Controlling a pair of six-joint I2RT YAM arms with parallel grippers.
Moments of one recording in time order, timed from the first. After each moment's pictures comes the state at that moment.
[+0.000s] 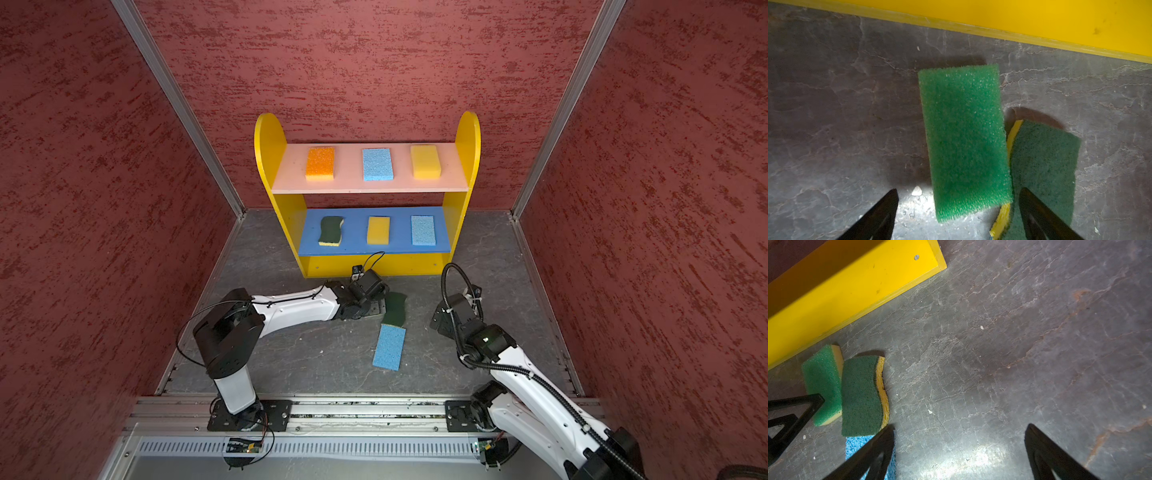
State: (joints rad) left arm -0.88 1.83 1.17 -0.48 -0.26 -0.95; right arm 0.53 0.82 0.57 -0.70 0.31 0.85
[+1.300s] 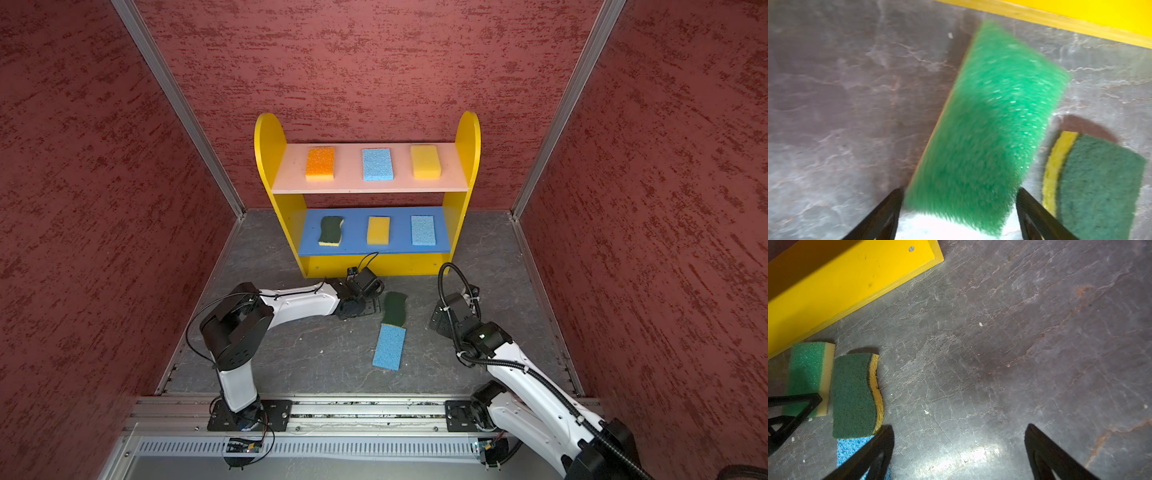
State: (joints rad) left arm -0.81 1.85 1.13 -0.50 -0.21 -0.93; right arm 0.53 0.87 0.57 -0.69 0.31 0.85
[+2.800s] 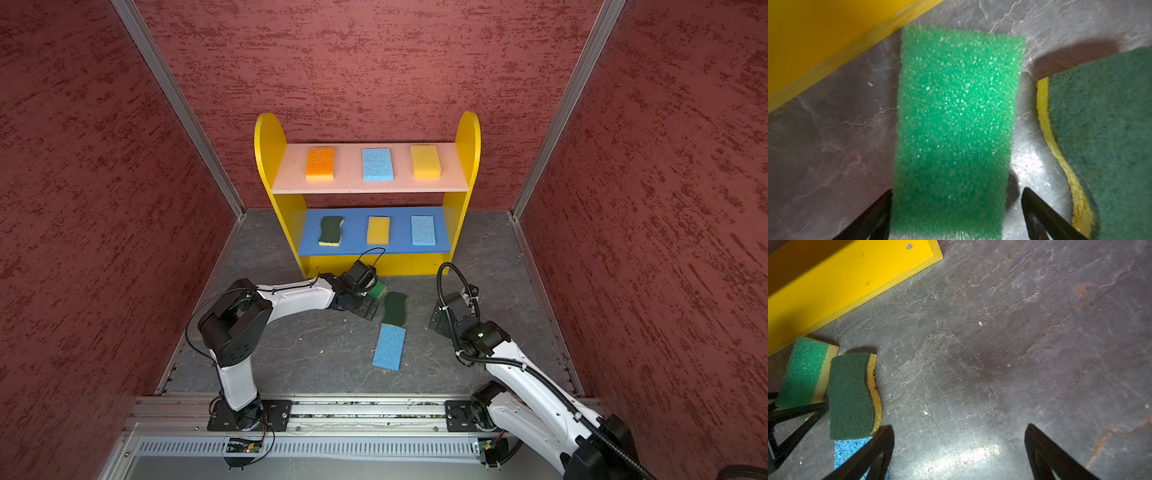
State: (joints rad) left arm -0.75 1.88 1.15 -0.45 -0.09 -0.25; right arm 0.53 0.88 0.57 -0.69 0.31 0.85
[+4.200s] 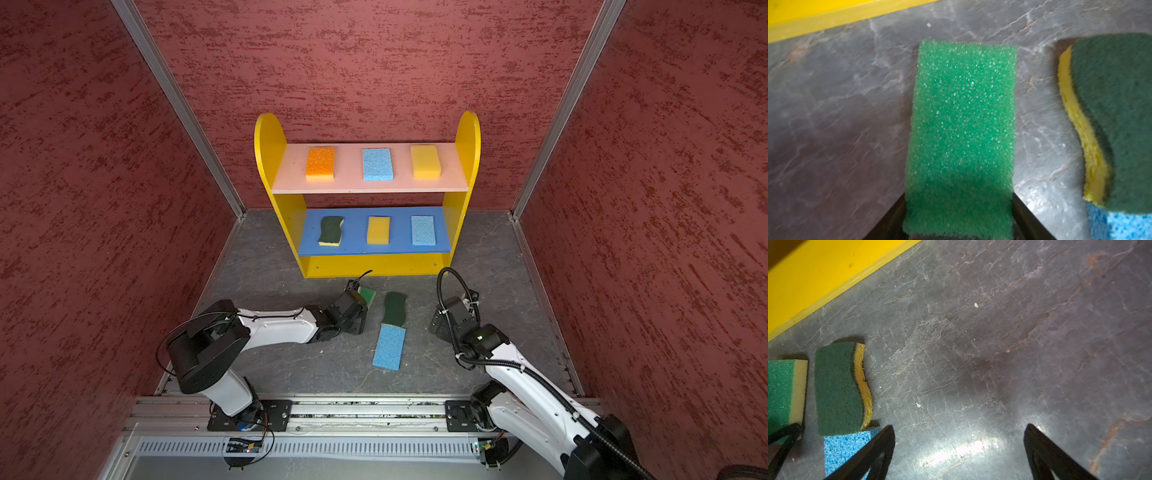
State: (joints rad) left arm -0.87 1.64 0.74 -0.14 -0.31 -0.57; right arm 0.53 0.88 0.51 -0.67 0.26 0.89
